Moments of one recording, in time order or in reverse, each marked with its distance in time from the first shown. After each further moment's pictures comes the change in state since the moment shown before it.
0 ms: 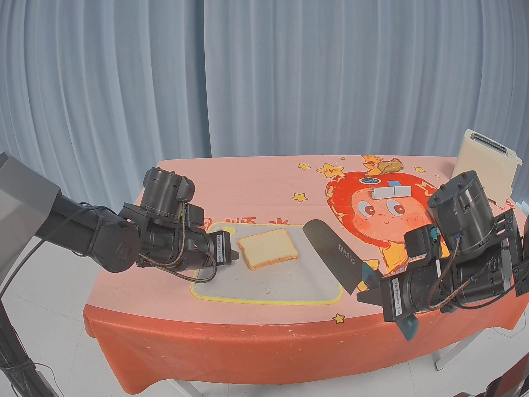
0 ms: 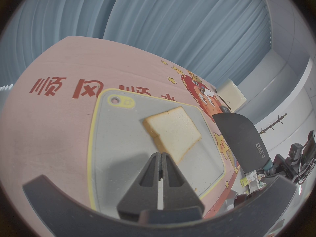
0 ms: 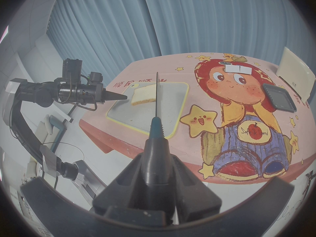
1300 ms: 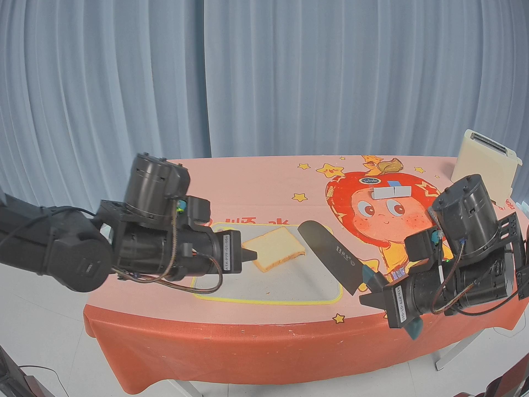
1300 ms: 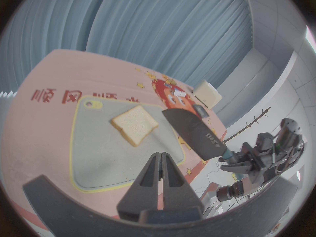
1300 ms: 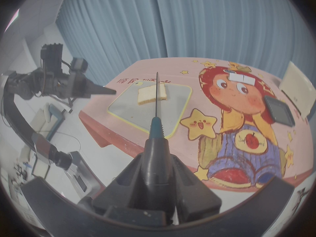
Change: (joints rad) left arm -0.129 -0.198 0.082 -0.001 0.000 -0.049; right arm 0.003 -0.018 0.026 -0.019 -0.009 -0.116
